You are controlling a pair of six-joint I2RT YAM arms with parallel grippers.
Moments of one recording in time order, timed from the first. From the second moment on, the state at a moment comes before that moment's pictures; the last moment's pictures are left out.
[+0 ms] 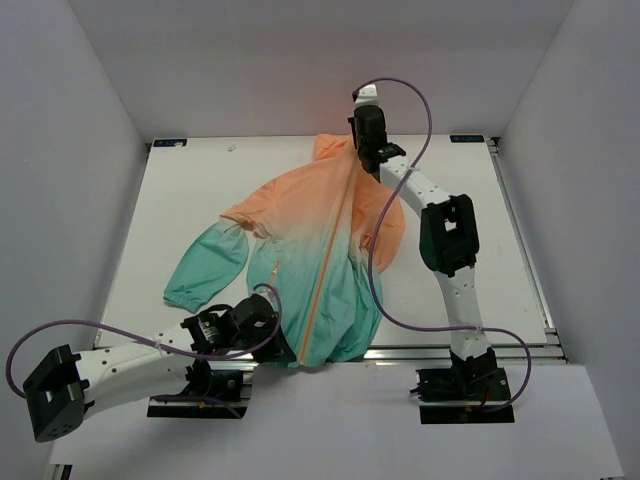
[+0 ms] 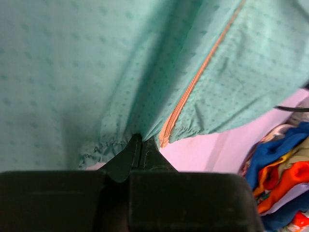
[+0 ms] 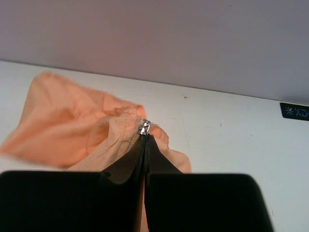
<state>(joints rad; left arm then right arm) -1.03 0.82 0.31 -0.43 0.17 -1.14 0.46 2.32 2.05 -0.03 0.43 -0.07</state>
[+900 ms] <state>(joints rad) -1.03 0.99 1.00 -0.88 -0.34 -1.08 0.45 2.03 1.73 -0.12 0.23 -0.09</state>
